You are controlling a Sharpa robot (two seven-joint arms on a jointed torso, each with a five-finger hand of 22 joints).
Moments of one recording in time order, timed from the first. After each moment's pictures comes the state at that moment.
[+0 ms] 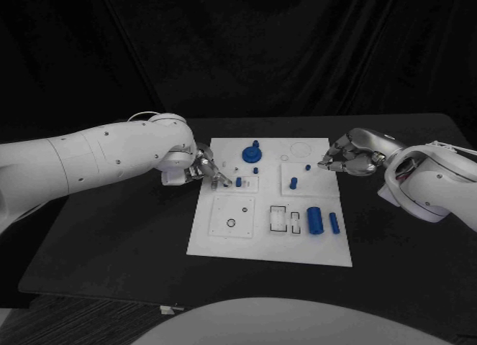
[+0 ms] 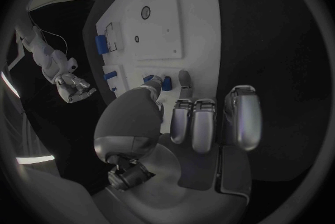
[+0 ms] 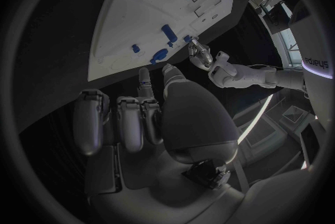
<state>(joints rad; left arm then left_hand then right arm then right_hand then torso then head) 1.34 -0.65 -0.21 1.22 -0.86 0.32 -0.57 1.01 -0.04 0.16 0.21 0.06 0.99 0.03 0.32 1.18 1.47 -0.05 1.55 1.30 1.47 -0.10 1.56 1.30 0.04 1.46 0.01 1.36 1.30 1.31 -0.93 -0.21 1.59 -1.29 -0.35 -0.16 1.31 -0.01 -0.02 0.28 0.37 0.99 0.09 0.22 0.26 1.47 0.01 1.55 1.29 1.47 -0.05 1.55 1.29 0.04 1.47 0.05 1.44 1.30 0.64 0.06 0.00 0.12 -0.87</state>
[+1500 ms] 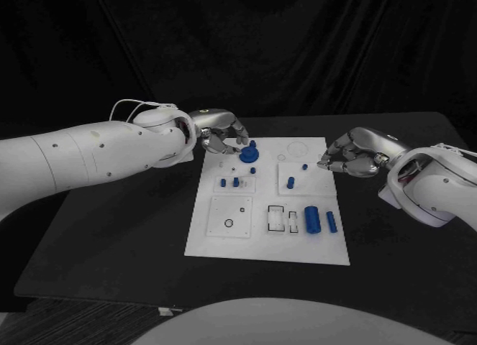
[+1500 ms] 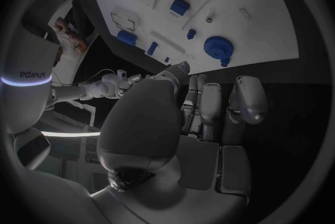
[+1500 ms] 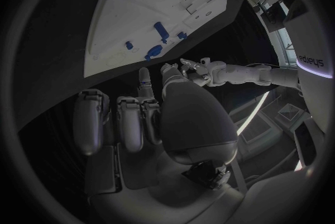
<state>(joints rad) 1.35 -0.66 -0.21 1.21 -1.35 -0.19 0.25 1.46 -0.11 0.29 0.14 0.21 0.80 0.10 0.10 0.67 0.67 0.06 0.48 0.79 1.33 0.00 1.27 1.28 0.04 1.33 0.09 1.19 1.30 1.31 -0.98 -0.21 1.66 -1.29 -0.40 -0.13 1.33 -0.01 -0.02 0.28 0.38 0.99 0.09 0.22 0.26 1.47 0.01 1.55 1.29 1.47 -0.05 1.55 1.29 0.04 1.47 0.05 1.44 1.30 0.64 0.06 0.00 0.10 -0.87</state>
